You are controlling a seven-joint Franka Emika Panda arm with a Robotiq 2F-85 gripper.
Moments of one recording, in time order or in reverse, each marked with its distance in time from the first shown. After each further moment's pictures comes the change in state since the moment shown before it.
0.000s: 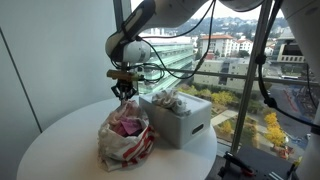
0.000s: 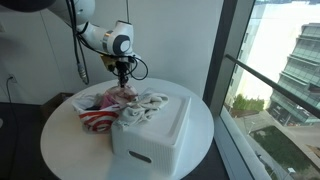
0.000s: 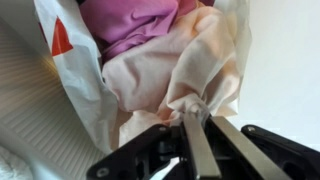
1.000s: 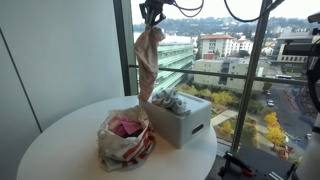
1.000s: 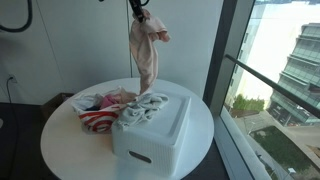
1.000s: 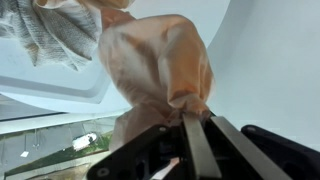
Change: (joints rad) arm -0.081 -0.699 -0.086 -0.243 -0.268 0.071 0.417
